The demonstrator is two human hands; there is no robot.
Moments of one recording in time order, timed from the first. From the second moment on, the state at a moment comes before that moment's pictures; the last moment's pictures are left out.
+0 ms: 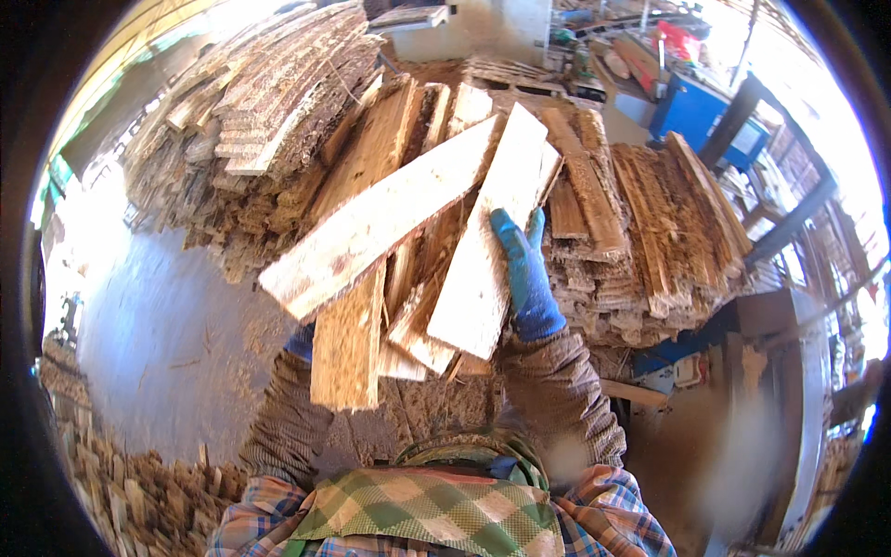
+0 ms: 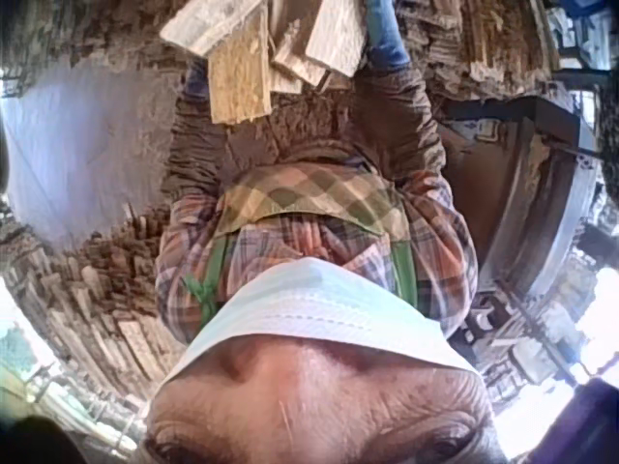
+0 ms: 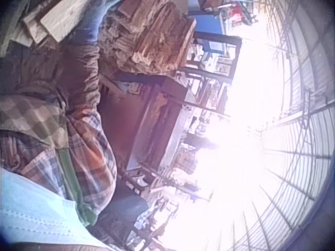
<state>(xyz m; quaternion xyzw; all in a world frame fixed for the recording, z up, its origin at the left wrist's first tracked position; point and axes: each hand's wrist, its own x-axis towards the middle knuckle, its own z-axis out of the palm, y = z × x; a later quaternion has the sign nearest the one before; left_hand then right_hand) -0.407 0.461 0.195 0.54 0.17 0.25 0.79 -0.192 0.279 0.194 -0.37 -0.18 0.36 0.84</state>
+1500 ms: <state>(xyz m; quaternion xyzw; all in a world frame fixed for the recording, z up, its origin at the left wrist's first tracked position) -0.340 0.401 0.126 0.46 0.08 0.37 0.80 -0.044 0.159 0.163 -0.52 -0.52 0.31 0.60</state>
